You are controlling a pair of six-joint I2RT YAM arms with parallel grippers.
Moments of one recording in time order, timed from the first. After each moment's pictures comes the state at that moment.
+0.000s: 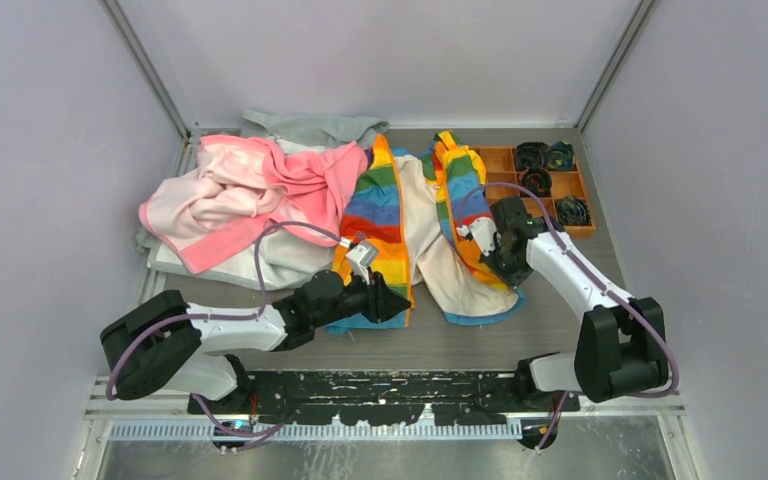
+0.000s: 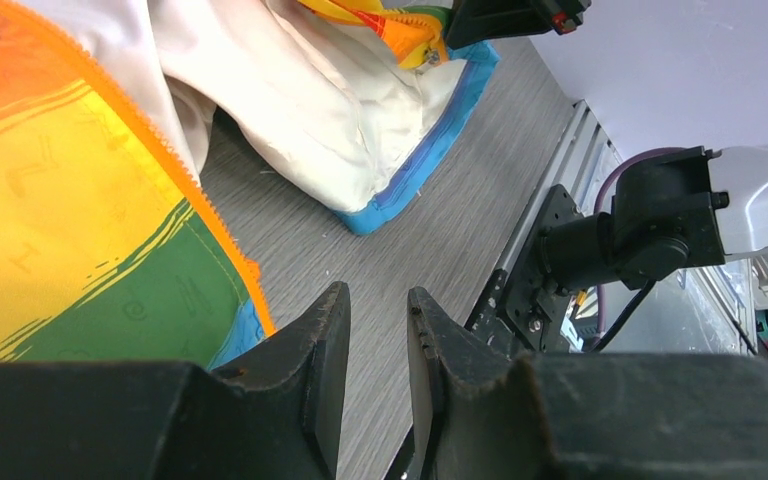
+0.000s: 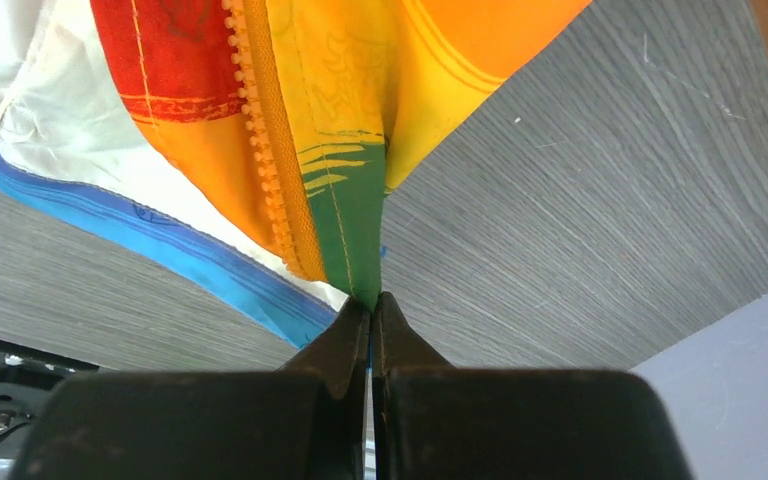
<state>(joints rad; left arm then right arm) -1.01 1.36 0.43 0.70 0.10 -0.65 0.22 1.33 0.89 -0.89 0.07 -0.54</state>
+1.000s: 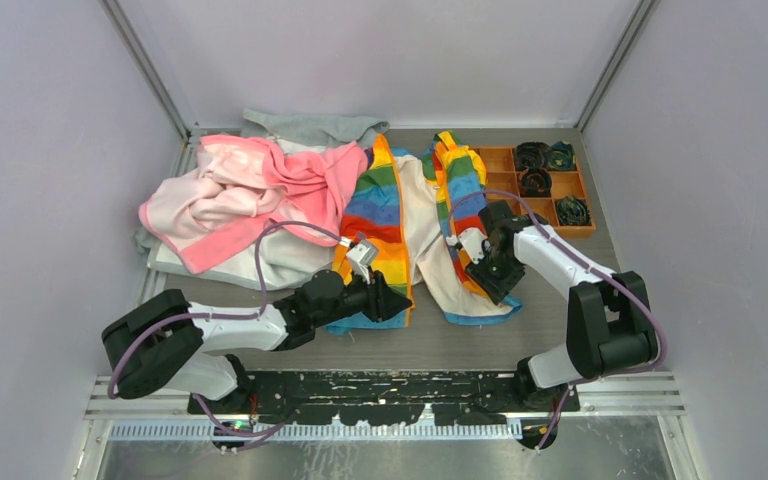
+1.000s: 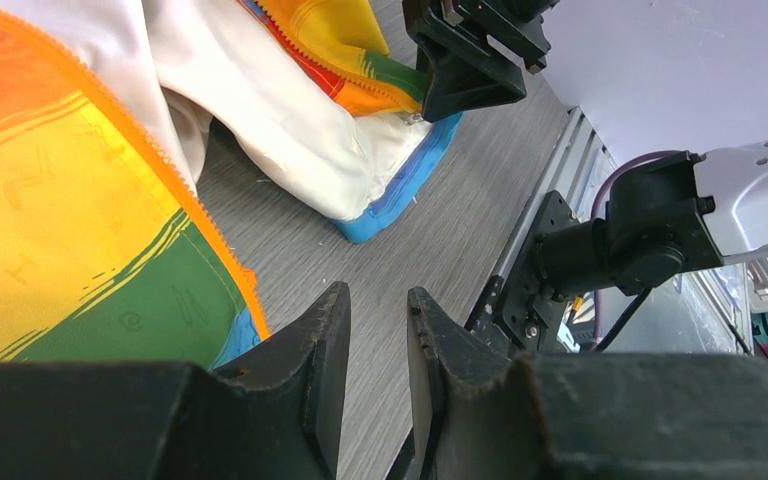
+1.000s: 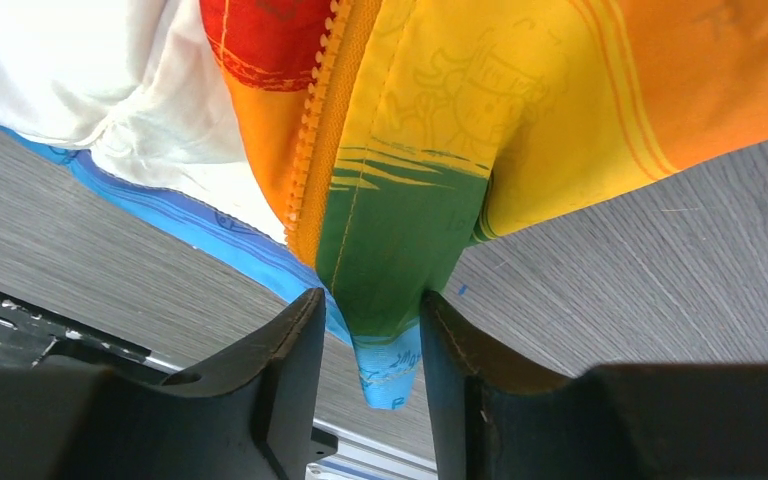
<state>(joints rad) -1.01 1.37 0.44 0.72 0.10 -0.65 0.25 1.45 0.89 -0.91 -0.02 -0.54</state>
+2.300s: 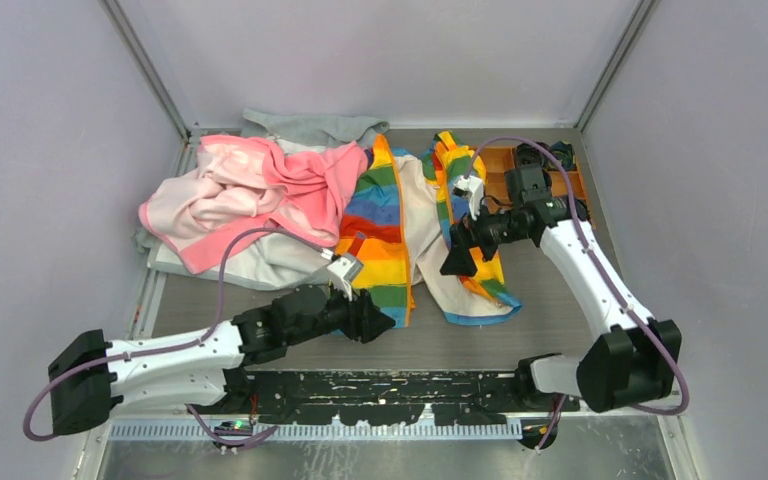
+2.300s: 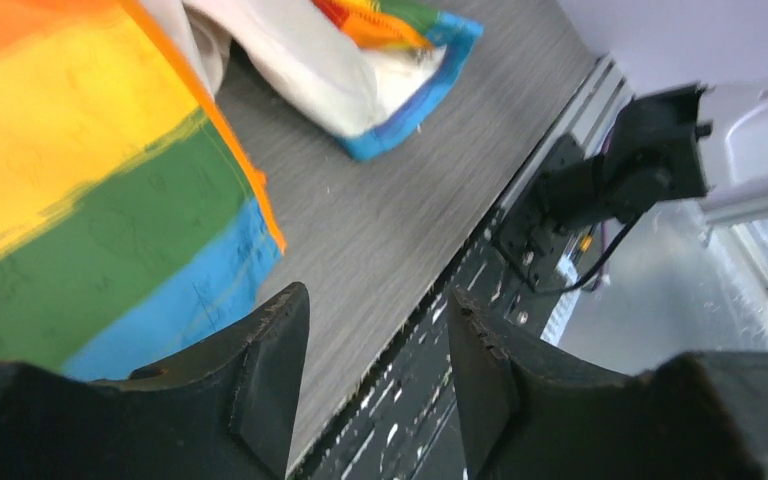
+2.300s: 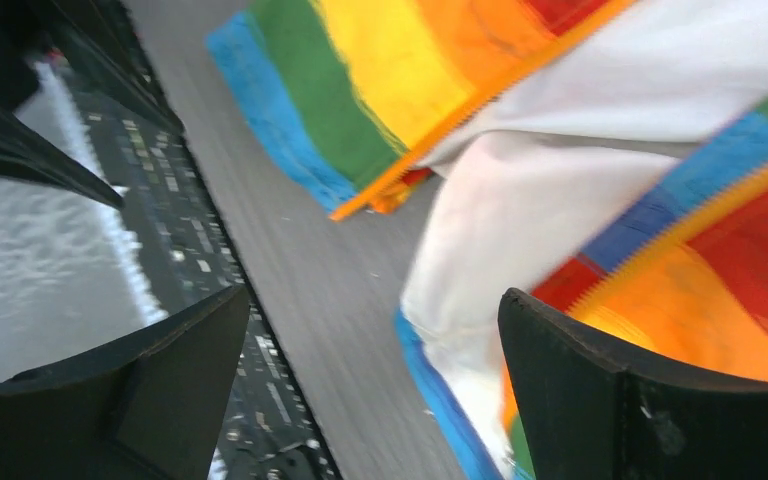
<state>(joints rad) -1.09 0.97 0.45 0.23 -0.01 -0.62 0.19 1.25 1.13 -0.93 -0.75 -0.49</state>
